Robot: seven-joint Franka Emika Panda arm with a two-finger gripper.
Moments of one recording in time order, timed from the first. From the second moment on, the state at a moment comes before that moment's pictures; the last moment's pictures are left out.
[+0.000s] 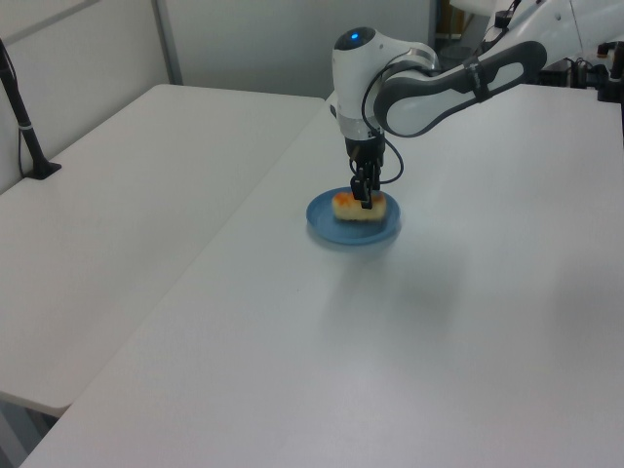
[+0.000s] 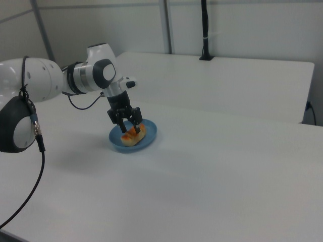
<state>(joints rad) 0.01 0.65 0.15 -1.33 -0.32 1.94 0.21</state>
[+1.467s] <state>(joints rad) -0.08 0.00 0.07 -1.45 -0.17 1.51 0.17</state>
